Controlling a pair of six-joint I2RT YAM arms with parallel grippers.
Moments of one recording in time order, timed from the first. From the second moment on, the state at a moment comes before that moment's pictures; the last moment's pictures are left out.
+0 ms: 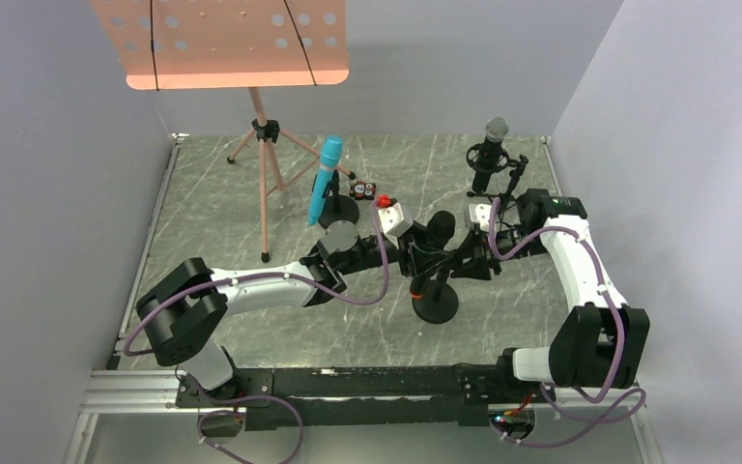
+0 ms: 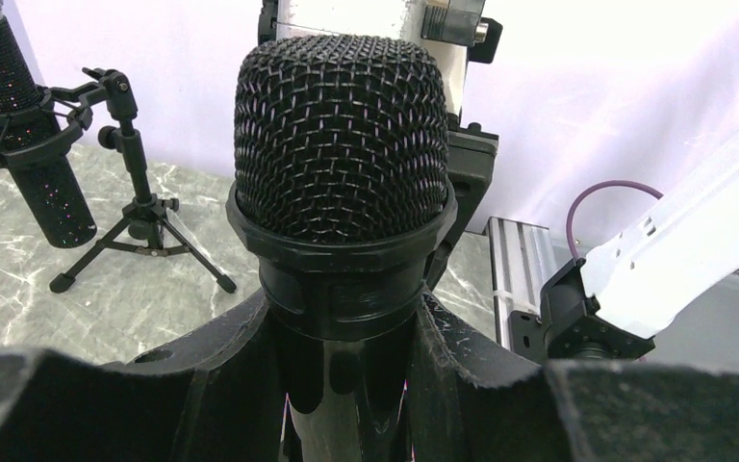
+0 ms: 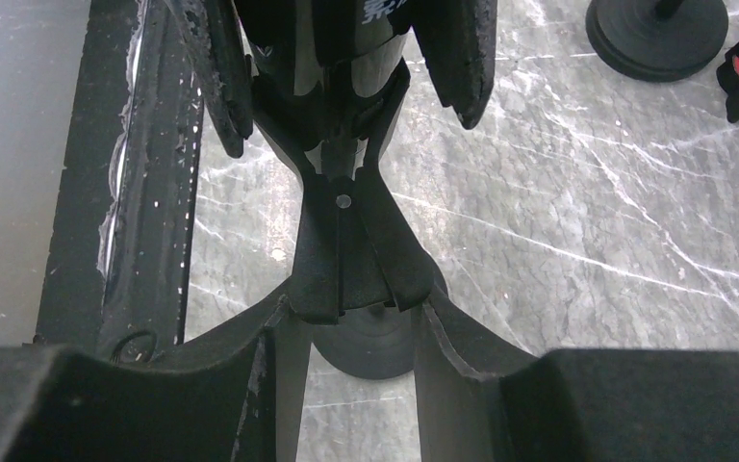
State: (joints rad) left arm -0.99 1.59 0.91 0.90 0.37 -0.22; right arm -0.05 1.33 1.09 -1.42 -1.14 -1.62
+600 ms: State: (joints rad) left arm -0.99 1.61 0.87 1.01 0.36 -0.26; right arm -0.04 1.36 1.10 -1.46 -1.15 -1.63
